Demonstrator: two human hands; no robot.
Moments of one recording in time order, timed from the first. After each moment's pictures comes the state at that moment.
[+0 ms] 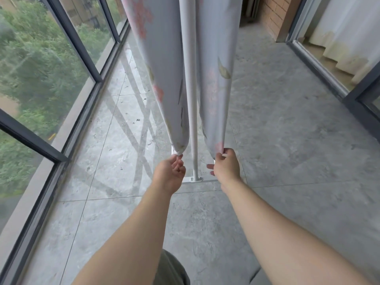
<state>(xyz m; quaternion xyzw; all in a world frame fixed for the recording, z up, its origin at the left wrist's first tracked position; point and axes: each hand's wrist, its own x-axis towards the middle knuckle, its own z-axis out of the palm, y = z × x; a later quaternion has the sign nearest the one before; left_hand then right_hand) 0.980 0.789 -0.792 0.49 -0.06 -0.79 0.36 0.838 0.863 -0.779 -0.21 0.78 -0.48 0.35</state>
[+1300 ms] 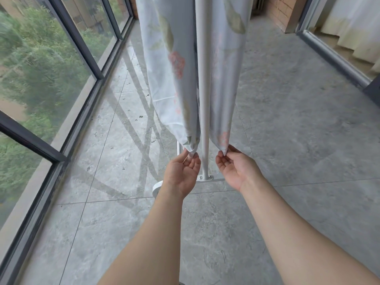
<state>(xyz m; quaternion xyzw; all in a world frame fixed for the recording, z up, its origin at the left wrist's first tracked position) 0.973 0.790 -0.831 0.37 -0.04 -0.84 0.39 0.829 0.845 -0.826 0.12 0.43 -0.69 0.57</state>
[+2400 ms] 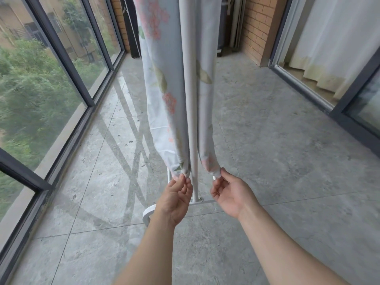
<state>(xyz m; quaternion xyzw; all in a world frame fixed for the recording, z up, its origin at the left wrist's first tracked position) 0.979 0.805 -0.828 0.34 -0.09 -0.85 0.38 0.827 0.877 -0.812 0.06 0.41 -0.68 0.60</state>
